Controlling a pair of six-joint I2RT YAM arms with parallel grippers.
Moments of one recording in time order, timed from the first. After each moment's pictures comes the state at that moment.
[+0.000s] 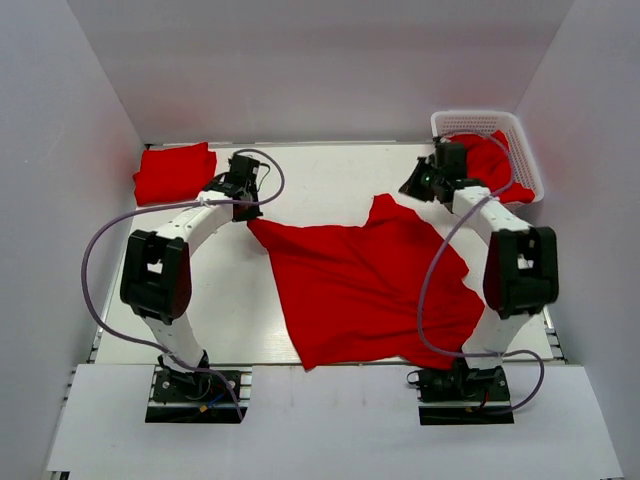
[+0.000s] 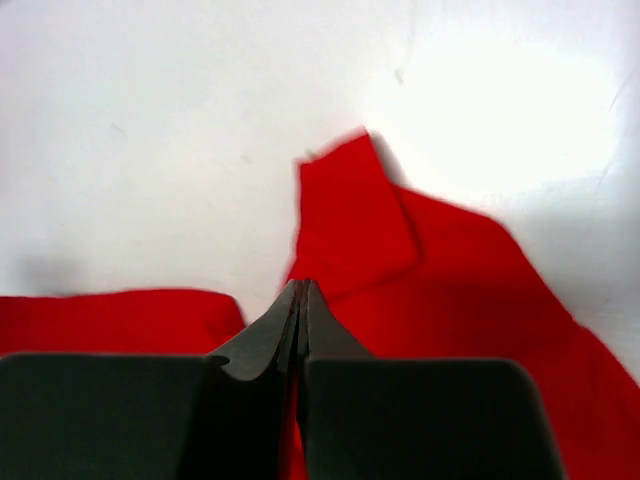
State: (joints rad) left arm -0.30 1.79 1.32 -0.49 -0.25 -0.33; right arm 0.15 1.82 1.29 -0.21 -0.23 0.48
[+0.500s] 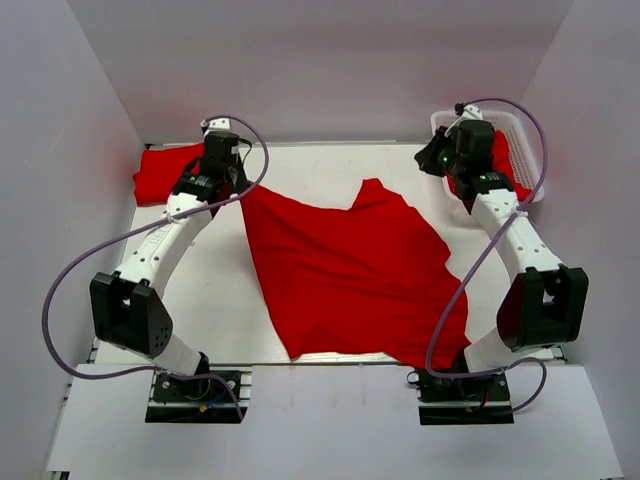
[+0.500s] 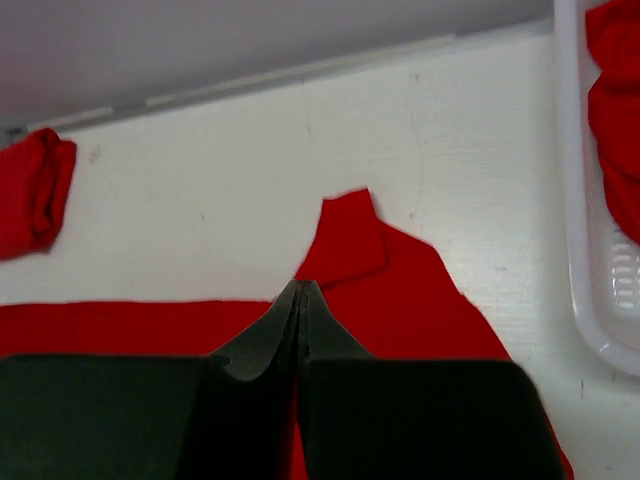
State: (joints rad) left arm -0.30 1.55 1.43 -0.51 -0.33 -0.37; right arm 0.15 1.53 1.34 -0.18 -0.14 0.38
